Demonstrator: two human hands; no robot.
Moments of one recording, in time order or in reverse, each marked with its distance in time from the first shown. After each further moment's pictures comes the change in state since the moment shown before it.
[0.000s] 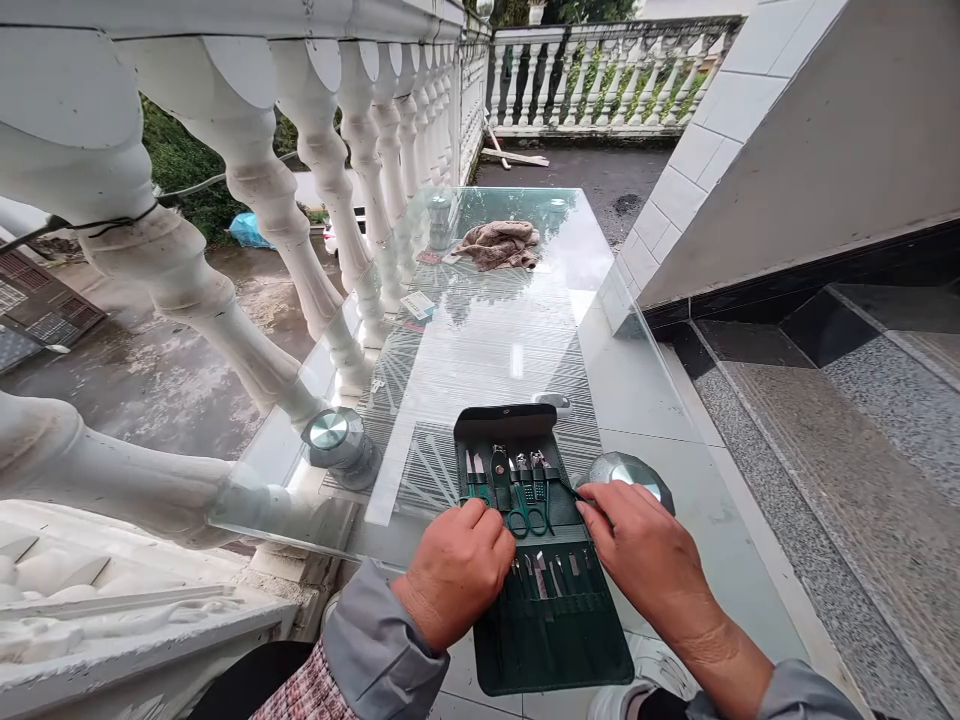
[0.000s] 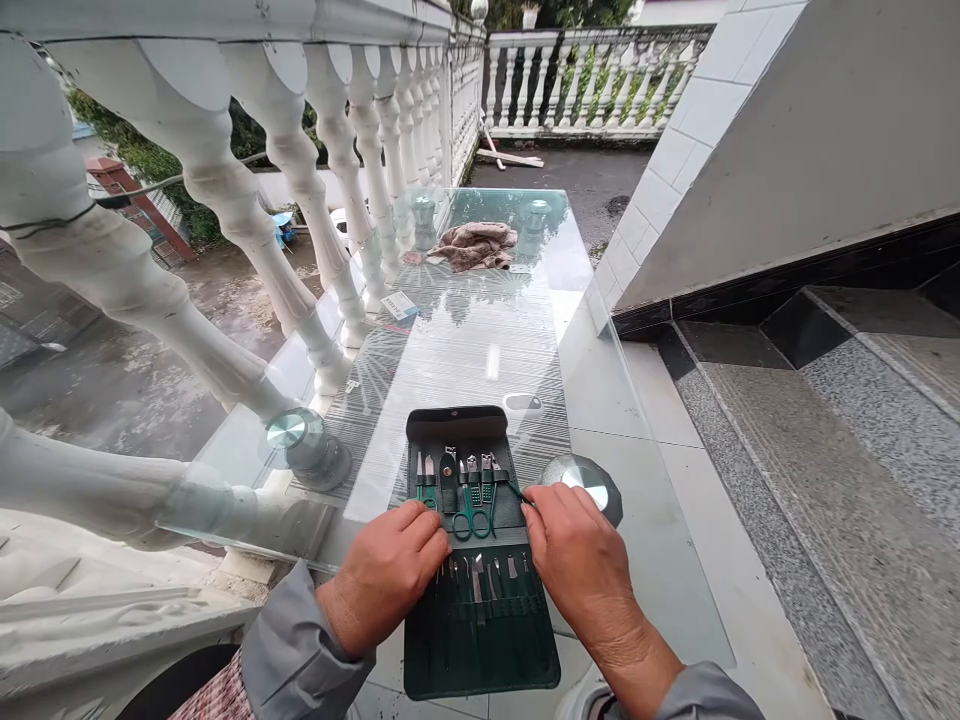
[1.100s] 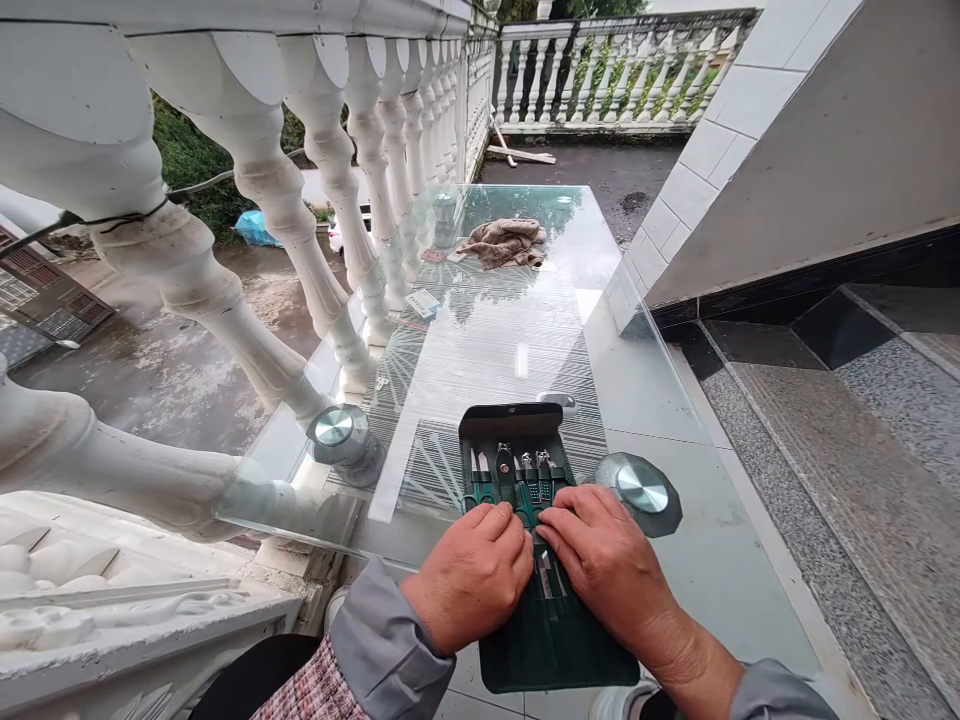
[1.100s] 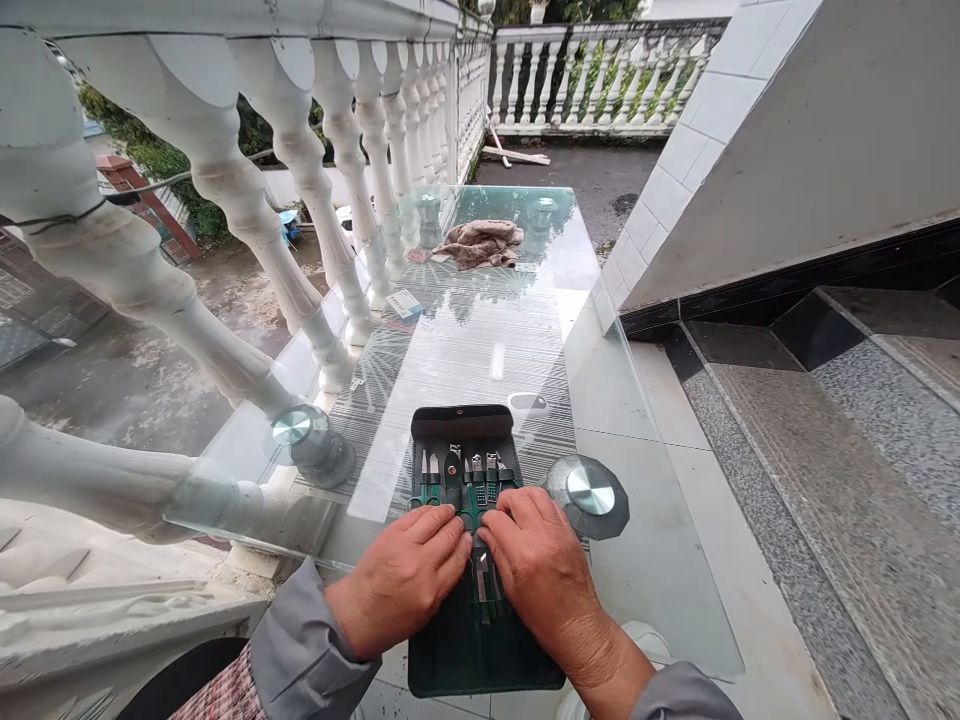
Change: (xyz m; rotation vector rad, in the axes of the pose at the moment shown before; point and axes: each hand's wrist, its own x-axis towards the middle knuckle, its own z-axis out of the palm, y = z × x) left_hand 0.001 0.005 0.003 -0.041 0.122 0.112; right_hand 0.001 -0.034 0.002 0.220 -0.007 -0.197
